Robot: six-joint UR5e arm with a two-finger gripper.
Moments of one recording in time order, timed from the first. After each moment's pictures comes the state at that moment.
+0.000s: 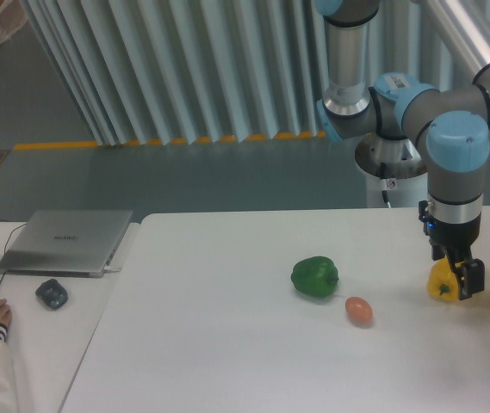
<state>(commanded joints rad) 2.43 -1.85 -1.60 -1.18 1.58 1.51</state>
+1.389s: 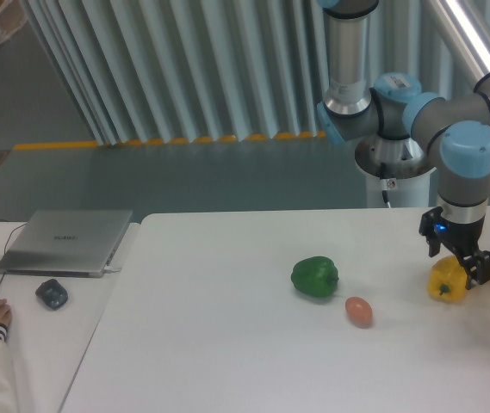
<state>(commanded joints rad) 2.54 -1.77 -1.73 -1.29 1.42 1.15</state>
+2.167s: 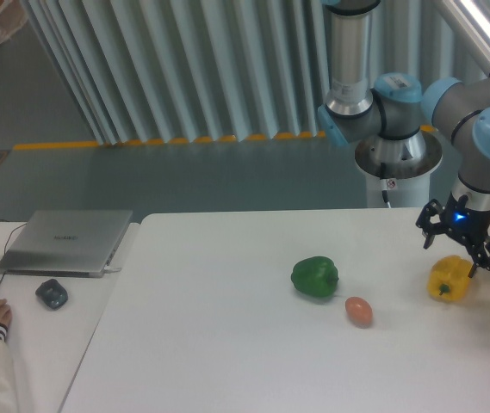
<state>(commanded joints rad) 2.56 -1.77 -1.71 -1.31 1.42 1.11</state>
